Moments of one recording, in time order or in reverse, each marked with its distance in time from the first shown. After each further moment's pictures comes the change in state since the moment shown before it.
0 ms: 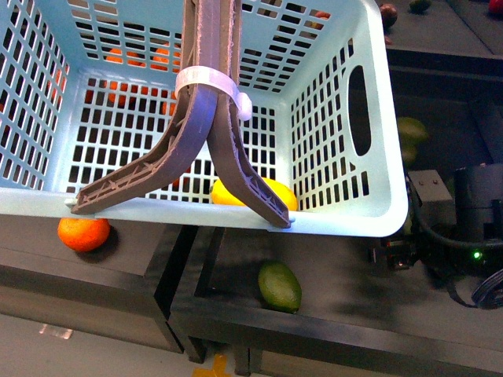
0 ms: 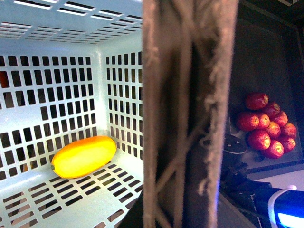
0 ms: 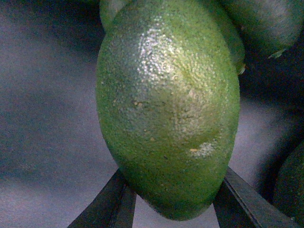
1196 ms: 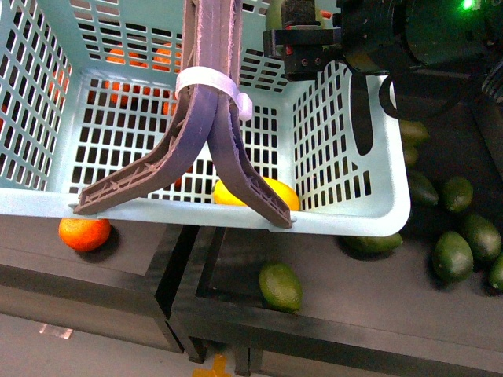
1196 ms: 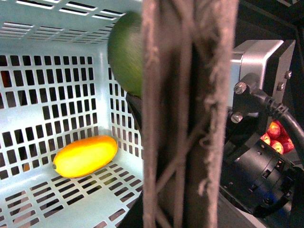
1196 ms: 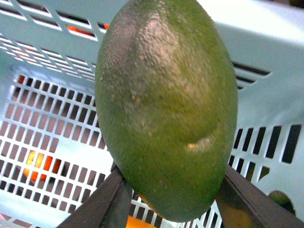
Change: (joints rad) left arm 0.000 0.000 0.000 0.000 0.000 0.000; right arm 0.315 -0.591 0.092 -0.264 0.000 0.156
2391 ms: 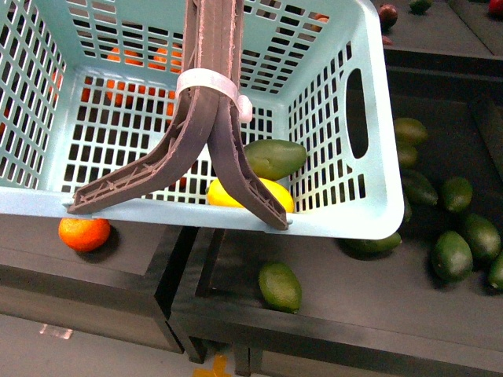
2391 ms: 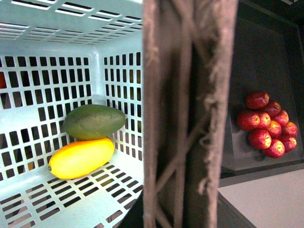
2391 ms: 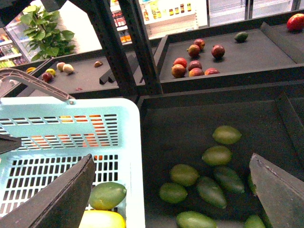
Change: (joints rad) left arm 0.000 0.000 0.000 0.000 -0.002 0.002; right arm -0.166 -1.117 -0.694 -0.094 0.212 0.166
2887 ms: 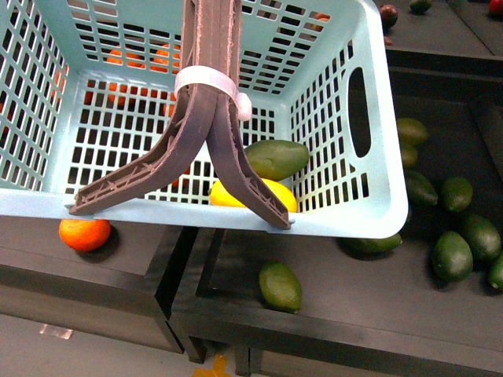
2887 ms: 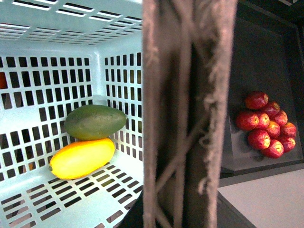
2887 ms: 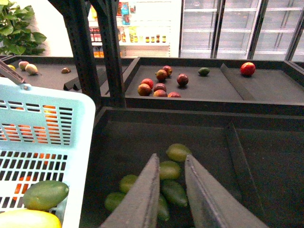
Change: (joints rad) left arm 0.000 0.000 0.000 0.000 0.002 -0.002; right arm -0.109 -0.200 -0.232 0.145 -0.006 -0.253
